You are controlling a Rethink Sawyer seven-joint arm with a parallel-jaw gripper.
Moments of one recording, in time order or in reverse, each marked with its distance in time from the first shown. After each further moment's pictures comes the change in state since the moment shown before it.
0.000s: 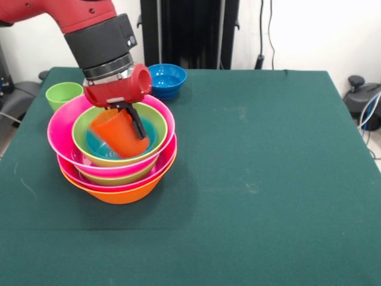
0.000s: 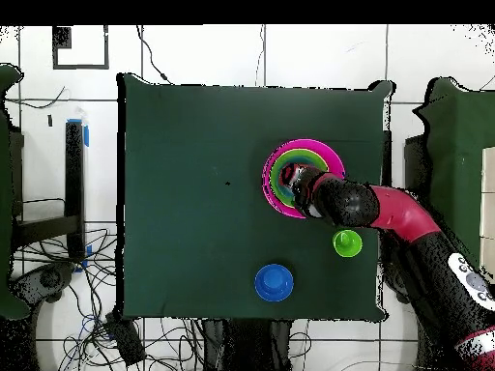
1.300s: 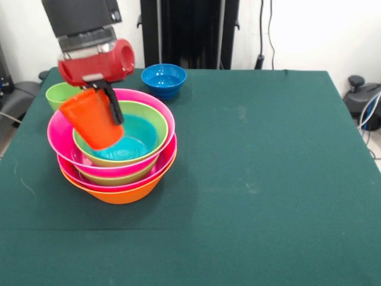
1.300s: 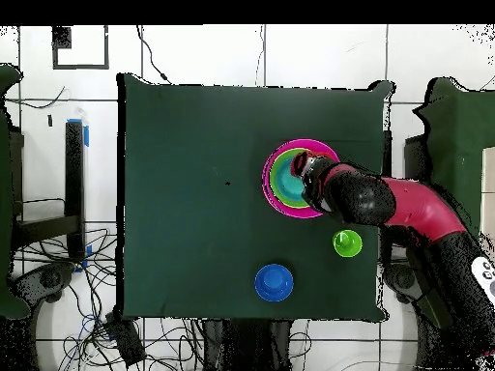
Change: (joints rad) arm -0.005 -0.138 0.025 0.004 0.000 0.000 0.000
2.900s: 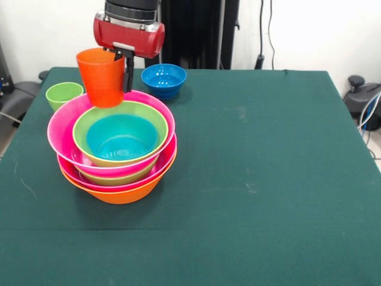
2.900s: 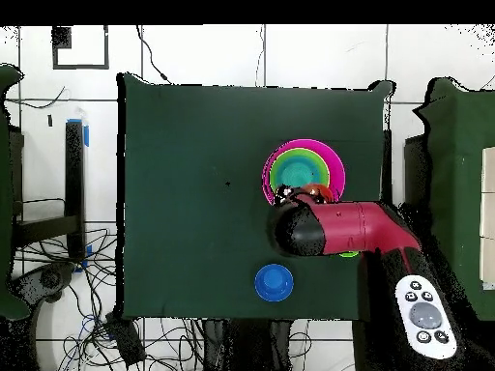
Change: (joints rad) arm 0.473 -0.218 -0.549 0.063 -0.083 -0.084 0.176
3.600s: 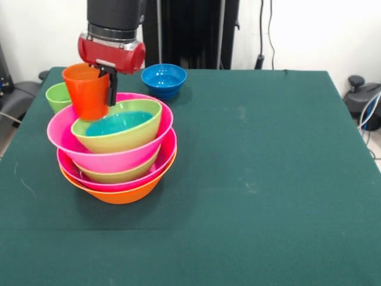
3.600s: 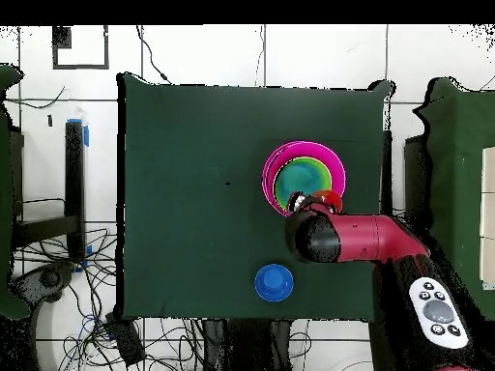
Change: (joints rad) arm -0.051 0.090 -0.041 -0.002 0.000 -0.113 0.011
